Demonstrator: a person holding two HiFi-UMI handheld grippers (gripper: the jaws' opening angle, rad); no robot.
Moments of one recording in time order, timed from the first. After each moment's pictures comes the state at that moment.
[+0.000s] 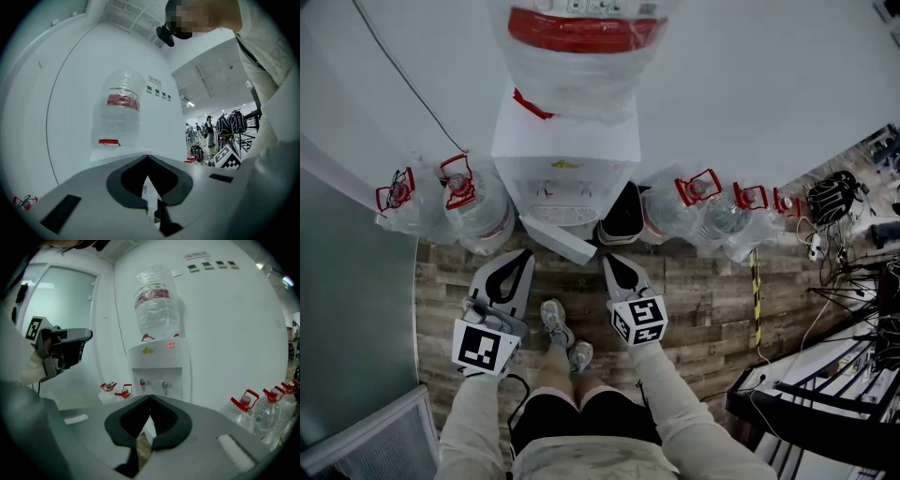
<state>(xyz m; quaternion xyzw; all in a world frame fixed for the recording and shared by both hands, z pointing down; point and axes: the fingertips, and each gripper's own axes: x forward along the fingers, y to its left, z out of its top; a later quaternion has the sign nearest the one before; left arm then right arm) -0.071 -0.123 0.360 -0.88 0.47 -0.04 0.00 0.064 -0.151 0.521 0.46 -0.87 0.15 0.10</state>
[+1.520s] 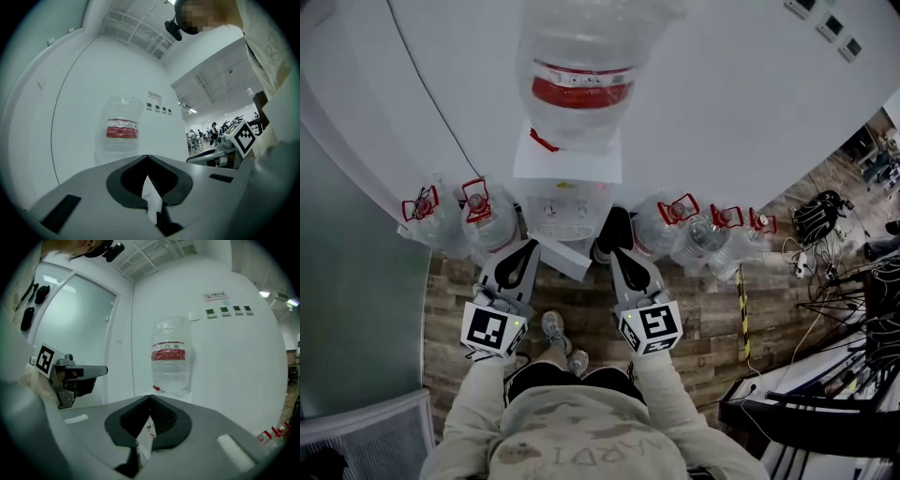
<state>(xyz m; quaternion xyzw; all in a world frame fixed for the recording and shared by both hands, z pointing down) -0.067 -0.066 0.228 -0.87 0.49 -0.01 0.04 0.072 -0.082 0.277 0.46 -0.89 0.03 0.03</state>
